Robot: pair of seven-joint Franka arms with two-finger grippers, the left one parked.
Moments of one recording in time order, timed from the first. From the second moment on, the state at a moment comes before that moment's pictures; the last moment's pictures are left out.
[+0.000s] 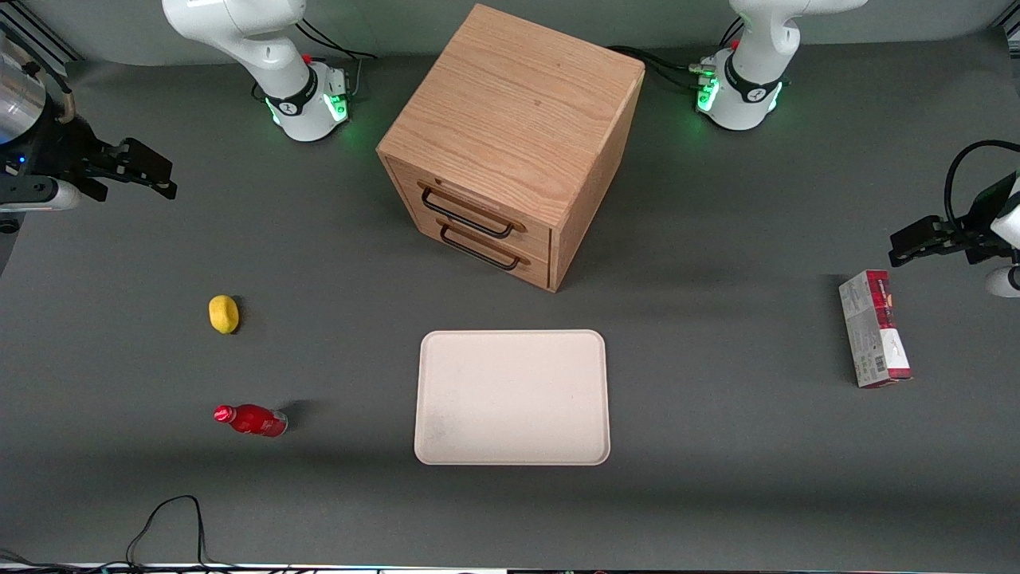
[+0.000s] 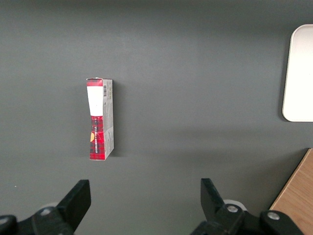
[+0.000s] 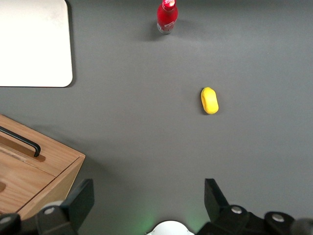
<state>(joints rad) 0.16 -0.10 -0.06 -1.62 -0.02 1.46 0.10</state>
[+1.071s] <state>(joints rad) 0.10 0.40 -0.06 -1.35 -0.01 1.73 0.10</state>
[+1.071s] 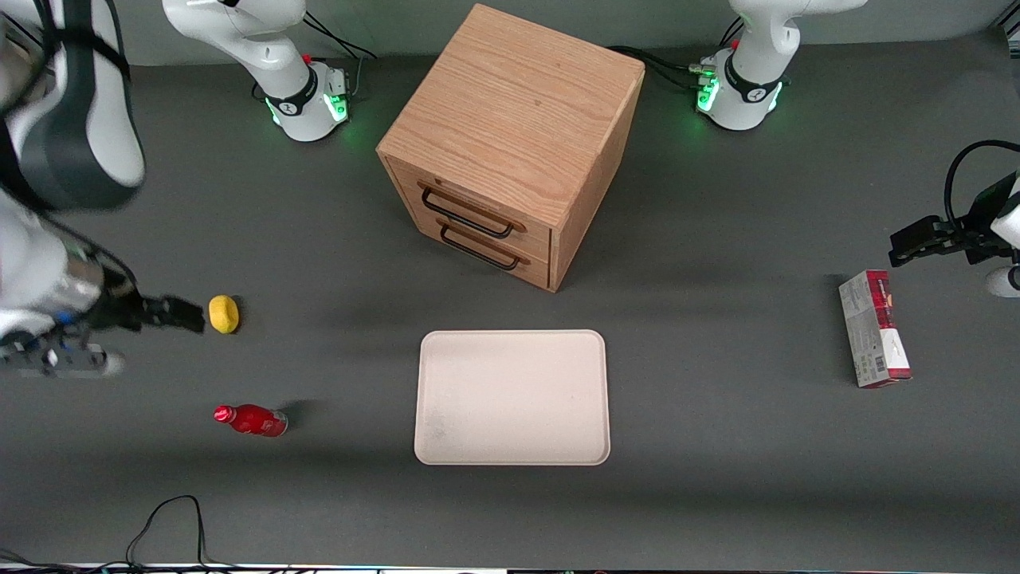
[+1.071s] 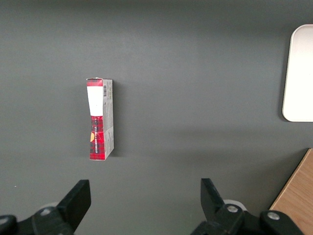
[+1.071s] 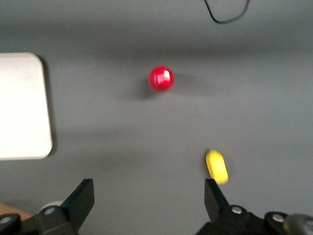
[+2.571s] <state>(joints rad) 0.06 0.74 -0.06 -1.32 -0.01 2.08 -0.11</state>
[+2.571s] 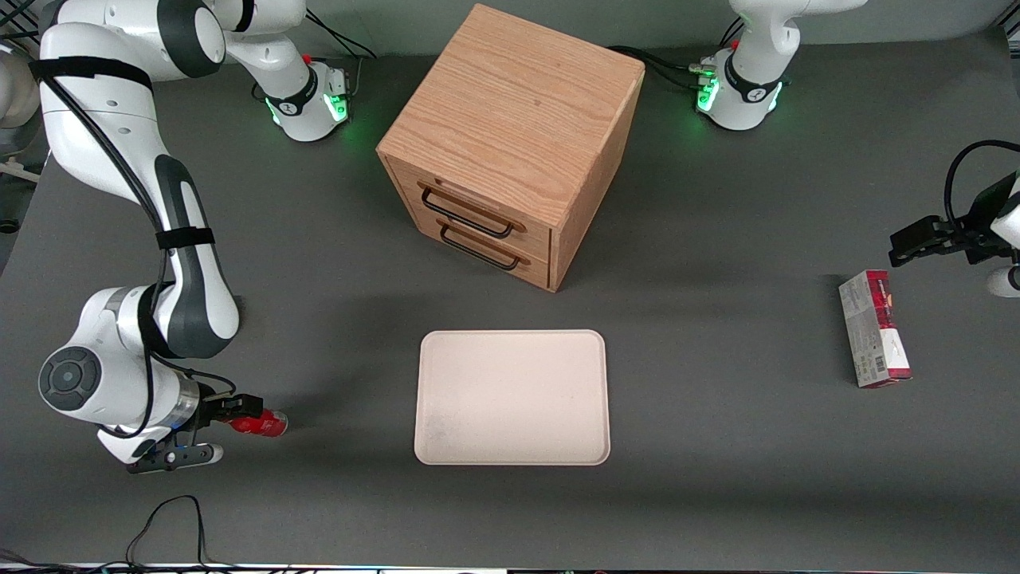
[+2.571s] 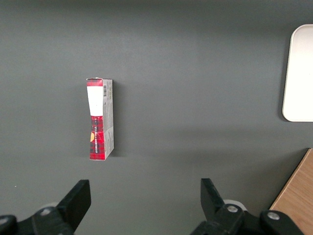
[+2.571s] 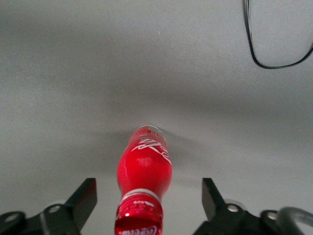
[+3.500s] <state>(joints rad) 0.07 0.67 -0.03 -1.12 0.03 1.86 0.06</state>
